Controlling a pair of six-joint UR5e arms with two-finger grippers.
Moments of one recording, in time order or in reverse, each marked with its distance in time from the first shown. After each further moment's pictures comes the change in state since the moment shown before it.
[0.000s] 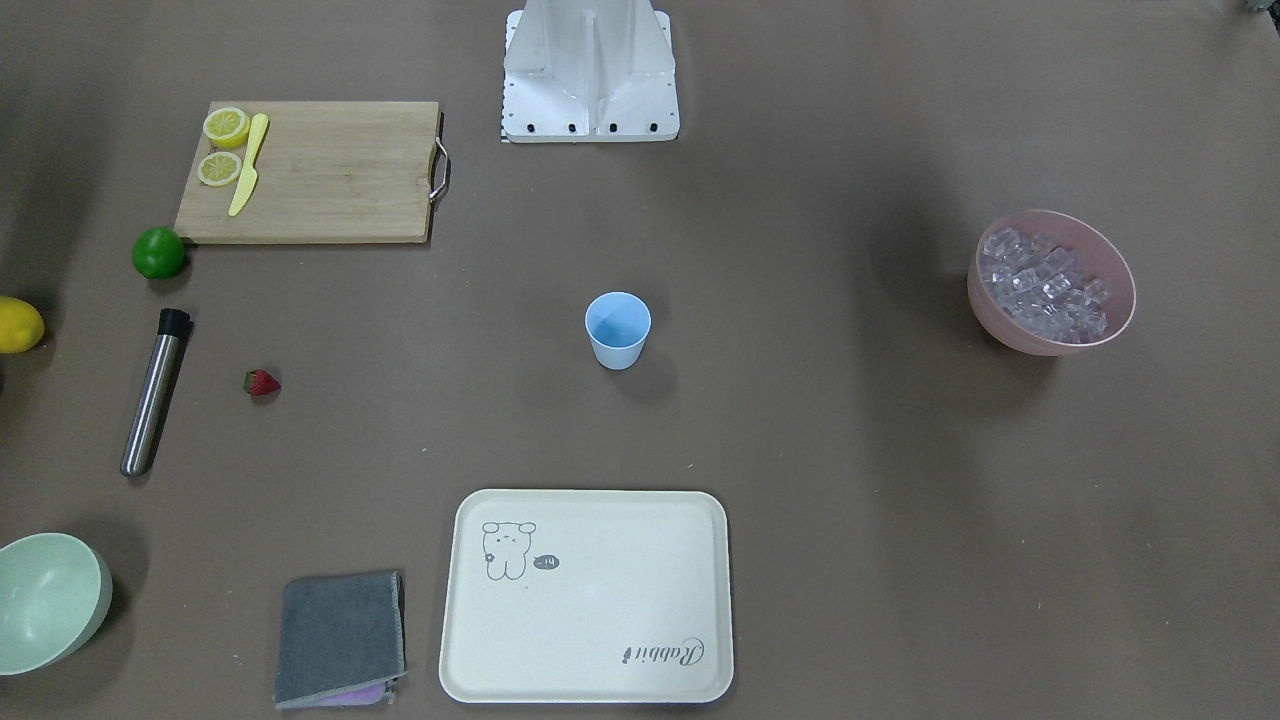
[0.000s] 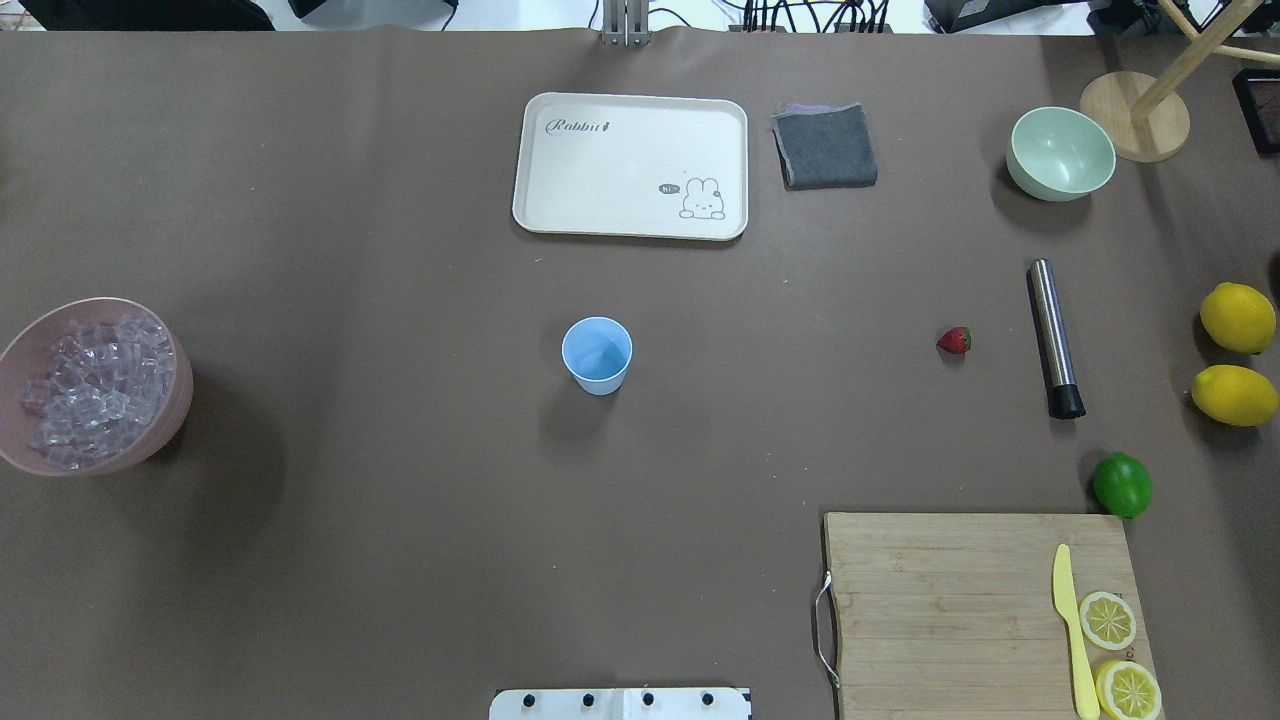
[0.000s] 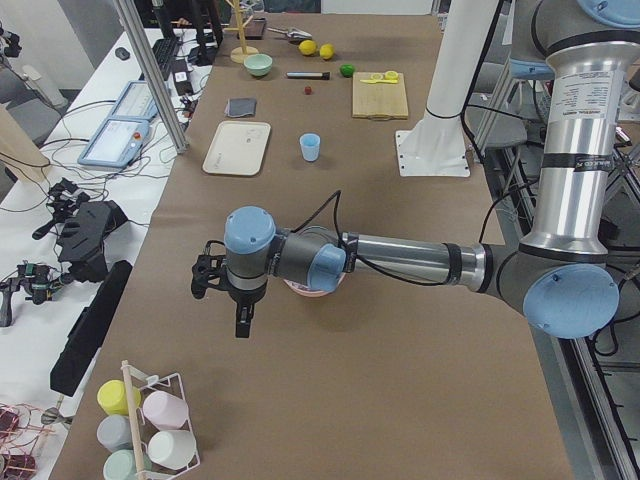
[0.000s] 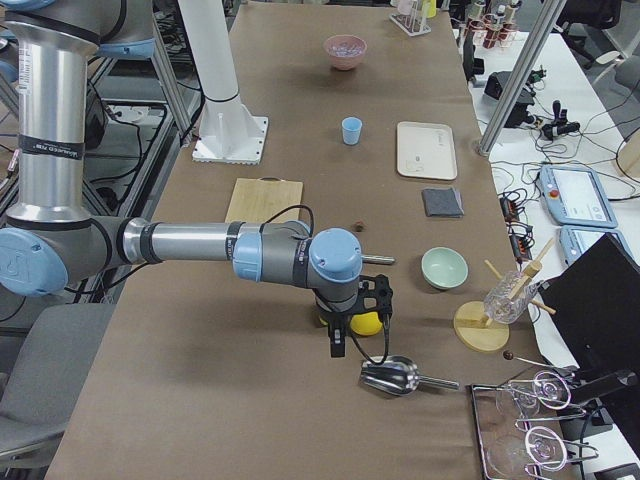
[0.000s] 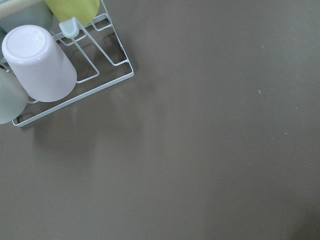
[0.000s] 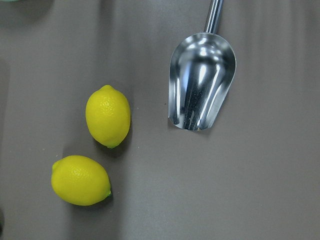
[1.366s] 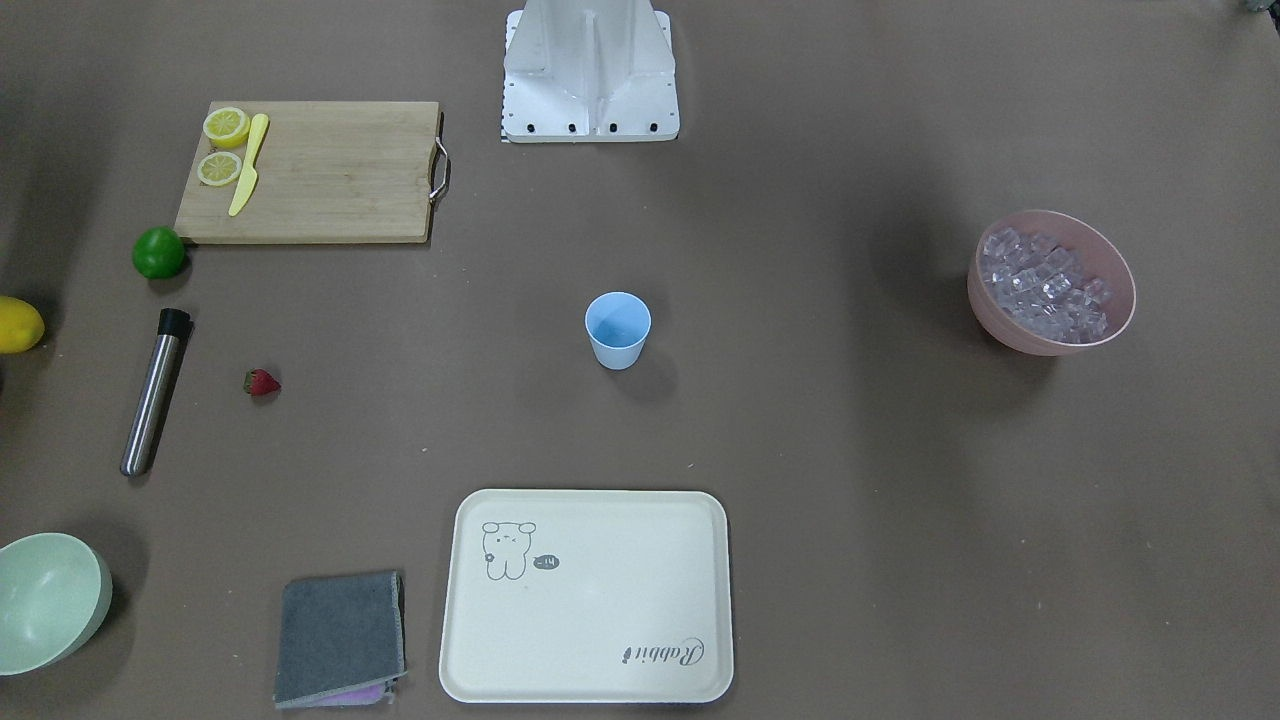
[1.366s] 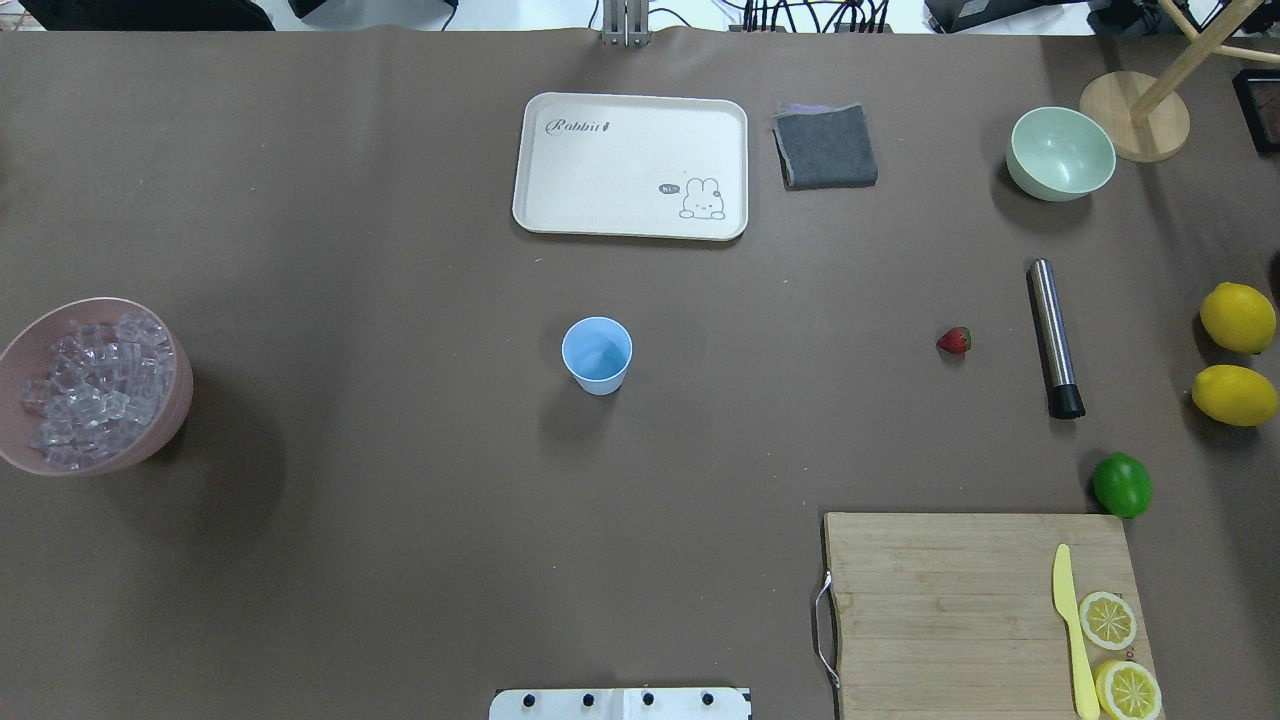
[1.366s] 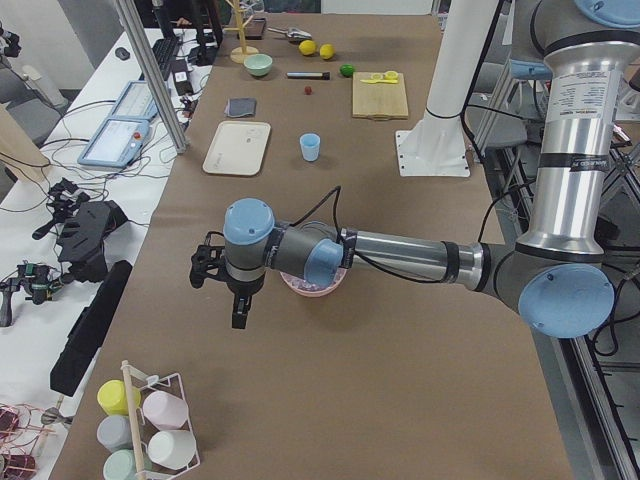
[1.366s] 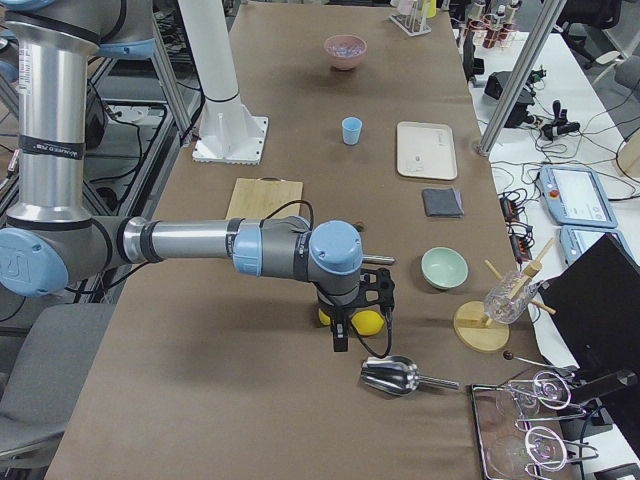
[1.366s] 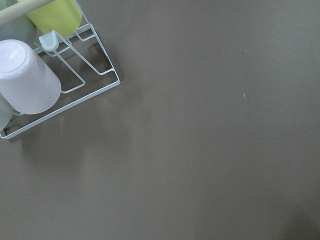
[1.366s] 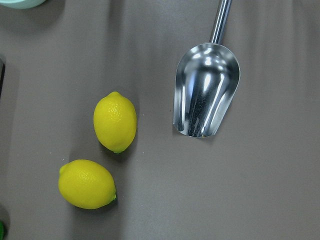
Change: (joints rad) left arm 0.019 -0.005 -0.011 -0.026 -0.001 -0.003; right arm 0.000 0.004 0.023 0.001 0.000 0.000
